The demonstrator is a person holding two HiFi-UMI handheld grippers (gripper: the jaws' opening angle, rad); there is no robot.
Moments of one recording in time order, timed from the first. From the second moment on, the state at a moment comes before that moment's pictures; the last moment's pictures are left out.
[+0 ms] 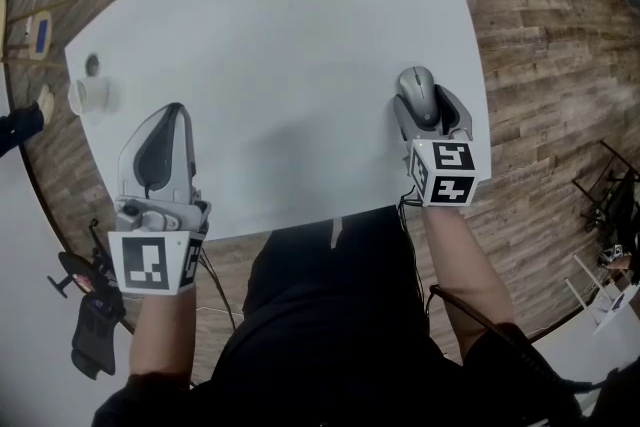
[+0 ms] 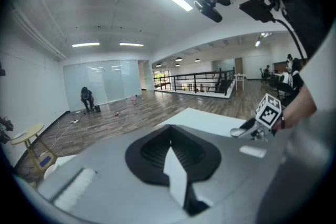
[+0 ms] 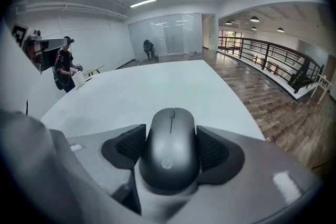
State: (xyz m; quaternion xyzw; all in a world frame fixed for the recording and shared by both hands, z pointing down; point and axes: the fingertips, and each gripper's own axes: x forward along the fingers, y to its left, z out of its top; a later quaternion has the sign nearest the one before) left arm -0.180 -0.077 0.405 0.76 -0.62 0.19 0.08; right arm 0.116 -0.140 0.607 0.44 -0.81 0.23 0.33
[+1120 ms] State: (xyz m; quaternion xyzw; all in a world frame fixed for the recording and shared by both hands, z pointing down) left arm -0.196 -0.063 0.361 0.75 -0.64 0.14 0.02; right arm 0.100 -0.151 0.517 0.45 -0.84 0.12 0.28
